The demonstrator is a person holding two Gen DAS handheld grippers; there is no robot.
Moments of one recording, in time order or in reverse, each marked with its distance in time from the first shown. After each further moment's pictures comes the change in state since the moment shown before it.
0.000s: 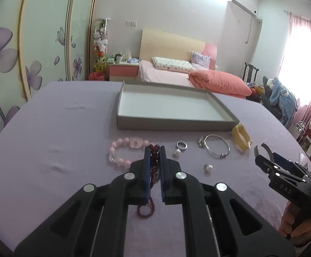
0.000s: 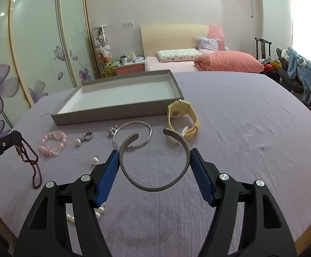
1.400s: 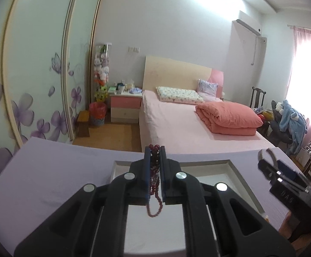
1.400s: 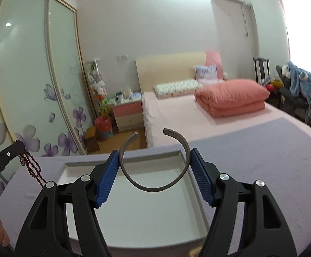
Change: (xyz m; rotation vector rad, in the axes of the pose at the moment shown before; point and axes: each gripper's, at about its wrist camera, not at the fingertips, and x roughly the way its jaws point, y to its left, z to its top) left arm 0.142 -0.013 0.178 -0.005 -0.158 0.037; right arm 0.120 -0.005 0.144 0.077 -0.166 -0.015
